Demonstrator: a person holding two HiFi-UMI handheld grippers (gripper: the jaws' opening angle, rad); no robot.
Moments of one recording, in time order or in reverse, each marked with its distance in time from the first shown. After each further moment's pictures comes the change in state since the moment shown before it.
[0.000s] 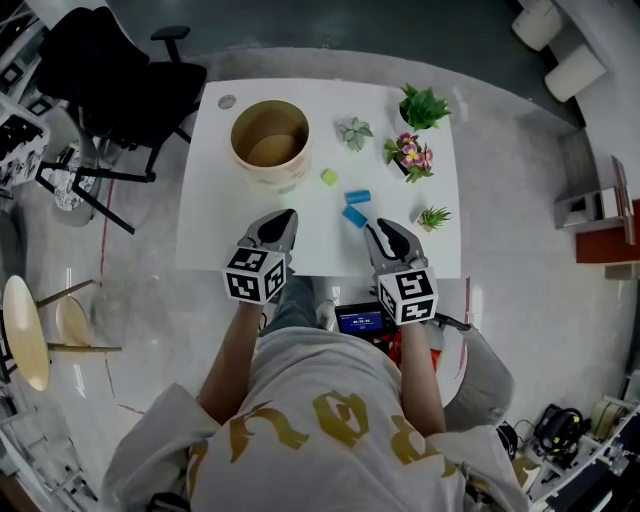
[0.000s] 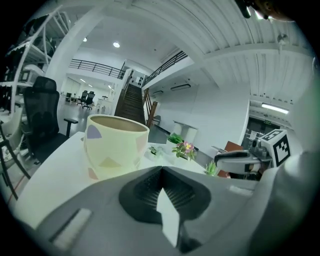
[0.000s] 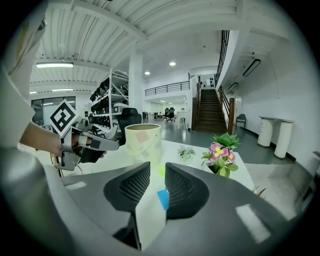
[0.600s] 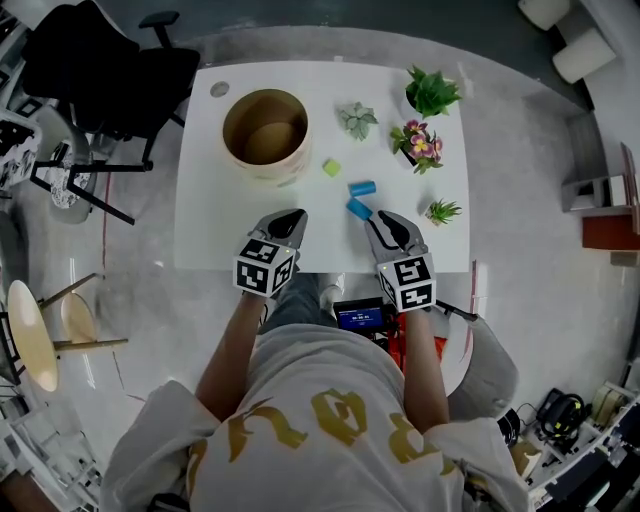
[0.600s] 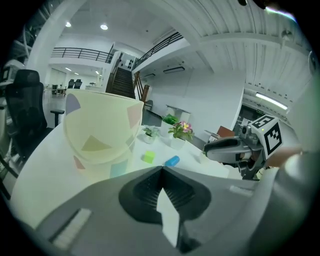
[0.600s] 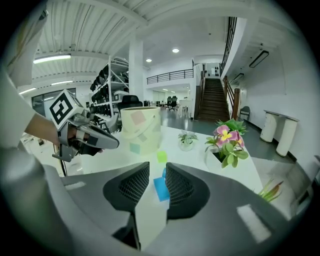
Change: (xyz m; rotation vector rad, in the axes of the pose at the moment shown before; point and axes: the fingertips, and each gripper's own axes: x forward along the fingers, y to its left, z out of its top) left arm 0.035 0.002 -0.045 0.056 0.194 -0.089; right arm 0.035 -0.010 -0.040 -0.026 0.145 0.025
